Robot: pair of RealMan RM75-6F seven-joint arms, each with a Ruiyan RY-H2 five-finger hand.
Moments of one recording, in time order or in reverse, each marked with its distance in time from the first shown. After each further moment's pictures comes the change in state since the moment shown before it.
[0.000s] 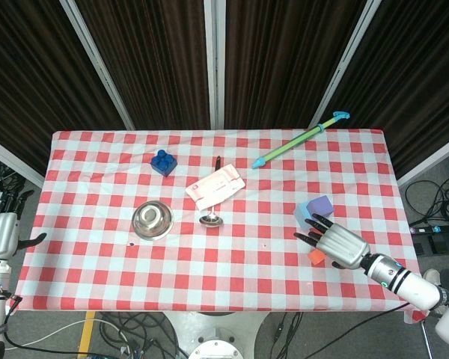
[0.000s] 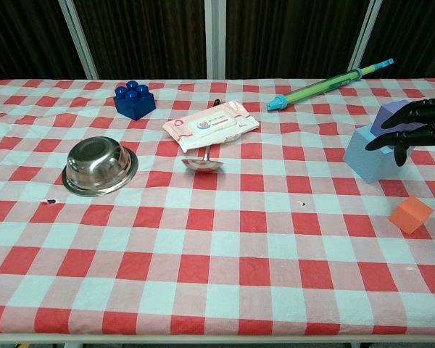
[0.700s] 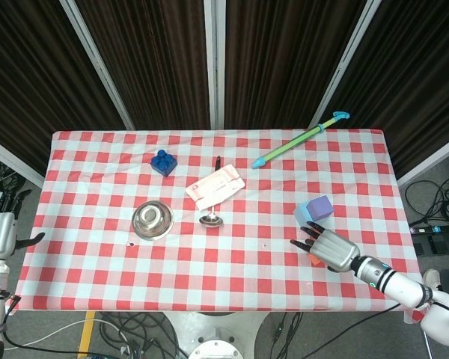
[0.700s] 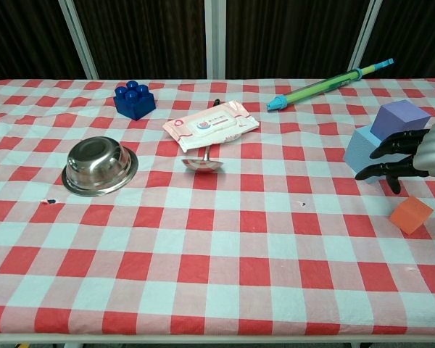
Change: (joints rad) left arm 0.002 0.000 -0.004 0.006 -0.004 0.001 -0.015; right arm 0.017 -0.083 -0.006 0.046 0.019 -0.094 -0.032
